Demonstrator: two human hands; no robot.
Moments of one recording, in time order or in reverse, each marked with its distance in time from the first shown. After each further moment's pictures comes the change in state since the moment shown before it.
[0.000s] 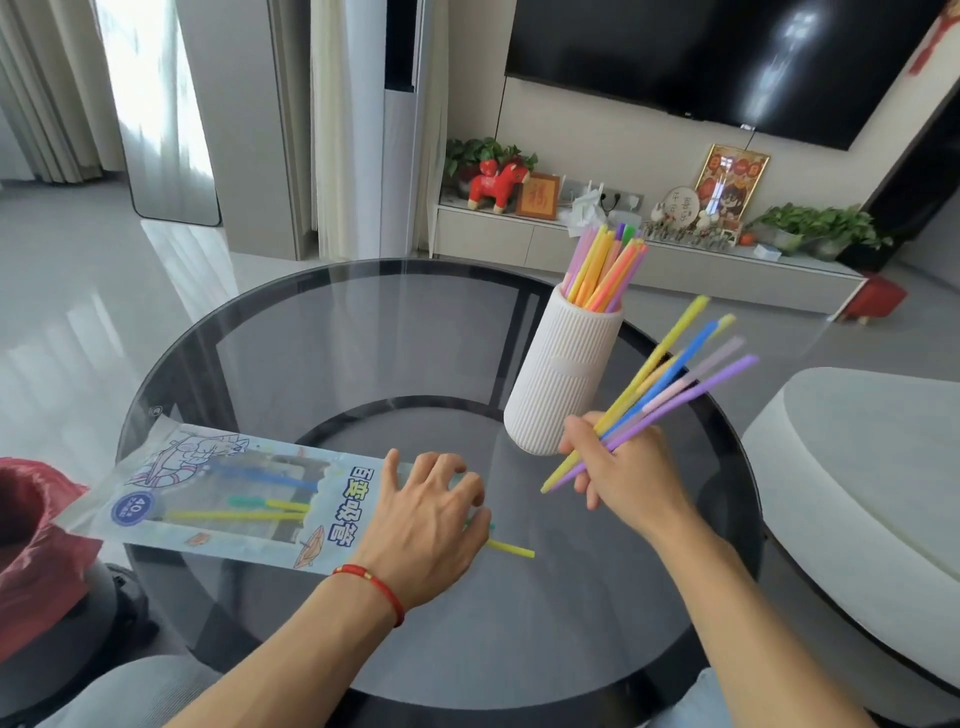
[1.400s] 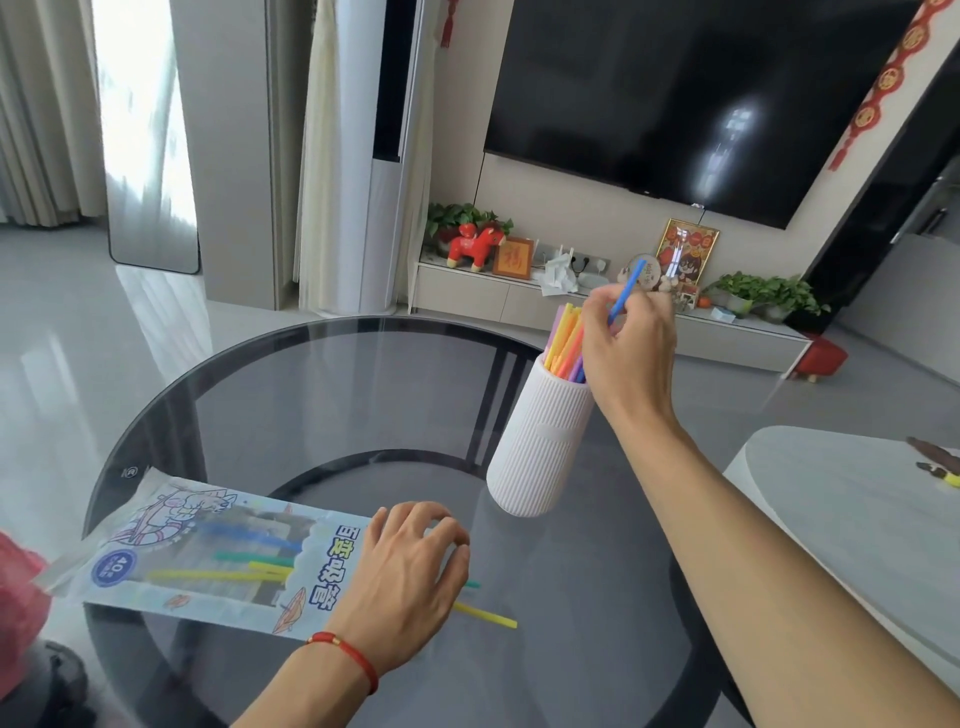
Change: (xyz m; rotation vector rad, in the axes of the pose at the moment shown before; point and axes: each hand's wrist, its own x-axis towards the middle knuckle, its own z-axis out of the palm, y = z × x) left_hand 0.005 -0.004 -0.011 -0.269 0.144 0.009; right_hand 0.097 -0.112 -0.036 -0.184 0.564 -0.218
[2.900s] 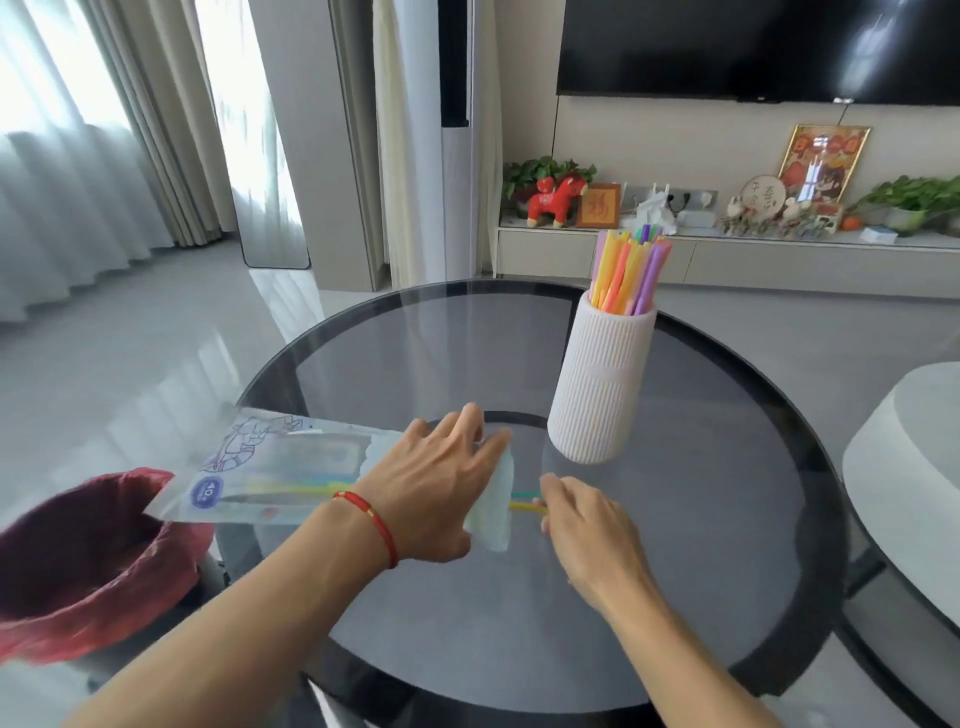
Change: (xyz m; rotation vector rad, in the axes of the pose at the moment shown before) left_hand 0.021 0.034 -0.076 0.768 -0.430 0.200; right_hand -0.191 0.050 0.020 0.082 -0.789 0.452
